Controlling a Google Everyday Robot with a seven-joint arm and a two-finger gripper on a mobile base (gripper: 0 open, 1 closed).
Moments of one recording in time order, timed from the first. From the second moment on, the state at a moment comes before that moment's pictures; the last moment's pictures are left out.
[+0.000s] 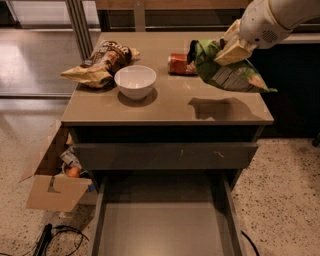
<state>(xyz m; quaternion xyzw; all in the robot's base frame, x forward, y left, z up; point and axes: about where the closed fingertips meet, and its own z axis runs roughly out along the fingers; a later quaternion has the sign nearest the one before) 0.625 -0.159 0.976 -0.64 0.69 0.03 0.35</state>
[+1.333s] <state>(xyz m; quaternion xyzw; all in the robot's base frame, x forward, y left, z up) 0.430 -0.186 0.894 -0.63 0.66 0.06 0.41</state>
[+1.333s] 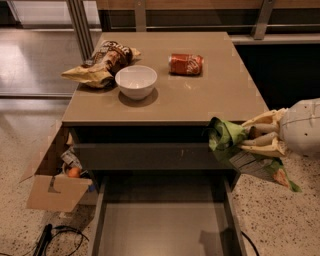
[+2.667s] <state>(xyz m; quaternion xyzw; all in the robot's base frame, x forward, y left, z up) 0.420 -0.141 0.802 -0.64 0.66 0.11 0.38</state>
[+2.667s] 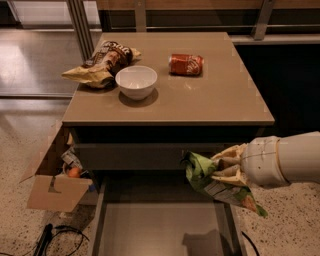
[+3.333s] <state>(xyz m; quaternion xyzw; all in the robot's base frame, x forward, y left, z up) 0.432 -0.109 0.730 -0.63 0.66 0.12 0.39</state>
